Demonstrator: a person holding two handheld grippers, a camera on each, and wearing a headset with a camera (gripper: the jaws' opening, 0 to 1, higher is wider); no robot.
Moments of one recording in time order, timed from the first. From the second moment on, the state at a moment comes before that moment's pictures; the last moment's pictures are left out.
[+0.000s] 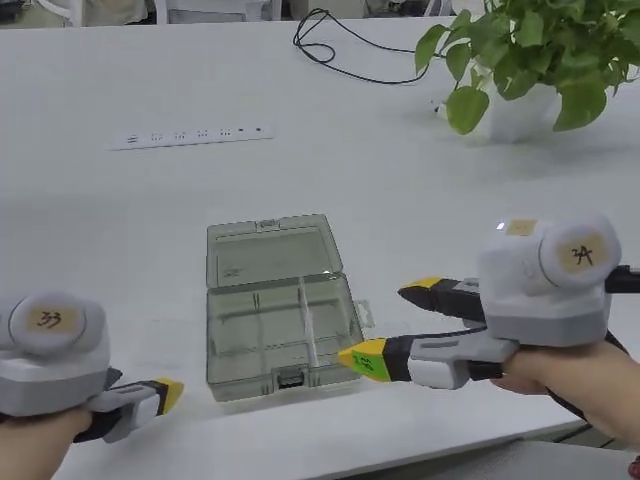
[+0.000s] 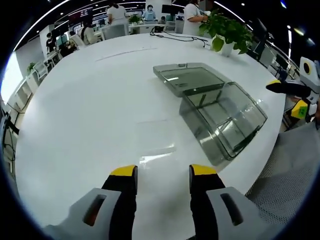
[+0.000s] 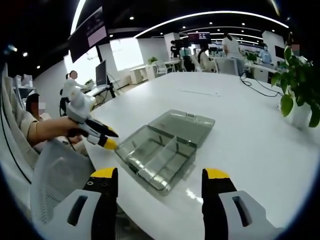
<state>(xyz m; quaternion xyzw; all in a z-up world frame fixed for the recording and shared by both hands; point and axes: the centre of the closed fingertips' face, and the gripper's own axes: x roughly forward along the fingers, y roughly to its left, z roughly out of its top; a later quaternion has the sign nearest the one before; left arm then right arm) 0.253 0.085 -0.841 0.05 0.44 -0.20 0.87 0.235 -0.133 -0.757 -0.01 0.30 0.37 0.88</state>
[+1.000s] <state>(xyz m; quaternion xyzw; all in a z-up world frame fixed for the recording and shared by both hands) 0.250 0.089 -0.844 0.09 0.49 -0.18 0.85 0.237 -0.135 -0.760 -0.02 0.31 0.36 0.88</state>
